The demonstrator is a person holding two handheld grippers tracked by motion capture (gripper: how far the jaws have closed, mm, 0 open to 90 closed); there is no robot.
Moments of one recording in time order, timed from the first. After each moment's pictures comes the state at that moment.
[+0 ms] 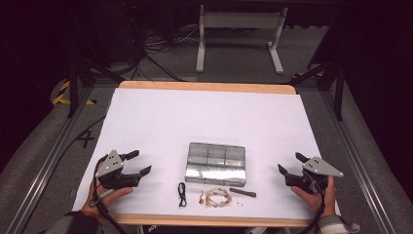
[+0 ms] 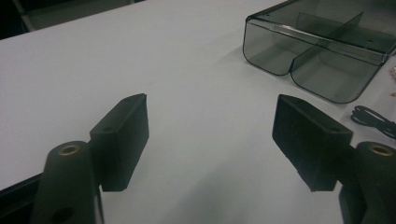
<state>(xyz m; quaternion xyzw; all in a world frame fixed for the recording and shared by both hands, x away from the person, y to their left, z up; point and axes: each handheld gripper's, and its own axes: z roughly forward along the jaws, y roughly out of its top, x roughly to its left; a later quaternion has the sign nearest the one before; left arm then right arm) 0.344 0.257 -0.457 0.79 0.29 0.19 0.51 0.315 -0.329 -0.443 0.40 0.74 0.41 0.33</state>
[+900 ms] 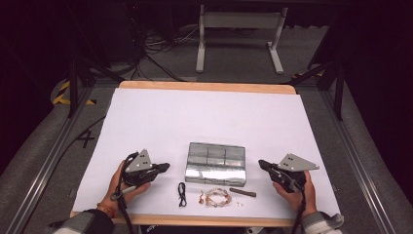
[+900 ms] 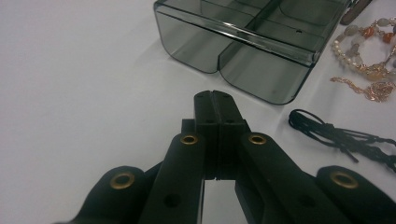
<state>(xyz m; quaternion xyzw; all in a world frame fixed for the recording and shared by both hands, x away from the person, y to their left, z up) 0.352 0.188 -0.443 0.86 0.20 0.13 0.45 0.318 -0.259 -0.420 0.32 0.81 0.43 0.25</state>
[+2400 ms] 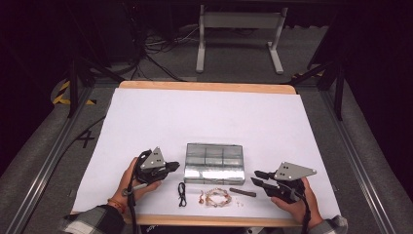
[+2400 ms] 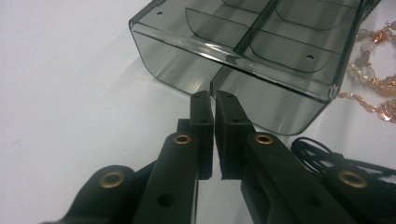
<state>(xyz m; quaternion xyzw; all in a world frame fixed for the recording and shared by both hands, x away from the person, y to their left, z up) 0.360 0.163 -0.442 0.87 0.20 0.13 0.43 0.293 -0.248 -0.412 0.27 0.84 0.43 0.17</state>
